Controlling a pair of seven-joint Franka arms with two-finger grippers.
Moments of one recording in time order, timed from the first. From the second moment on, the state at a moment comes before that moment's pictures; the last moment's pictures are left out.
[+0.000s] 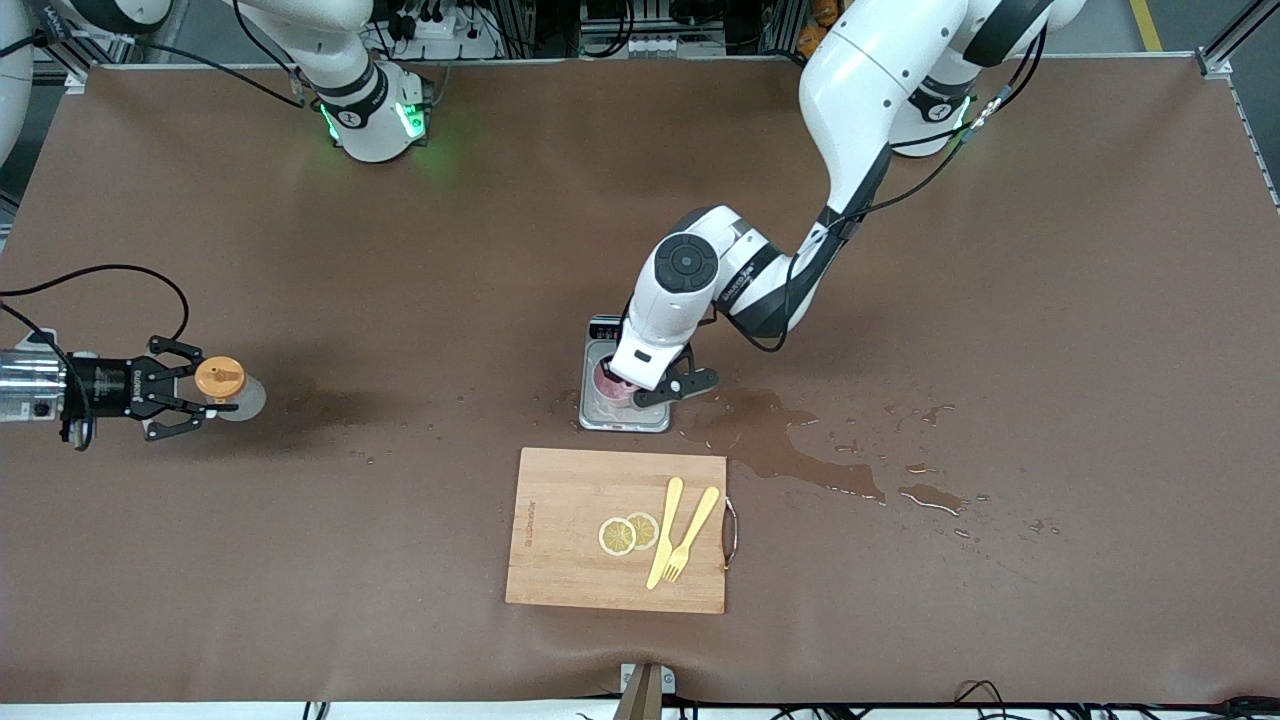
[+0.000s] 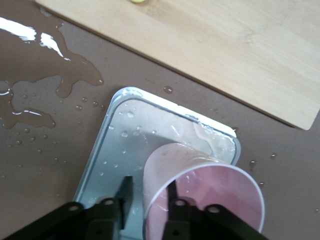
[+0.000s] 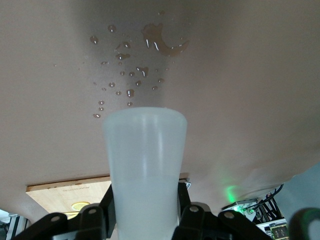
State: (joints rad) left arm -0.64 0.76 -0.18 -1.48 0.02 2.40 -1.11; right arm -0.30 0.57 -0.08 -1.51 0.65 1.54 1.03
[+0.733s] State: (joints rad) left arm -0.62 0.68 -0.16 -1.45 0.02 2.30 -1.10; right arm -0.09 0.51 -0.08 -1.49 0.54 1.63 1.33
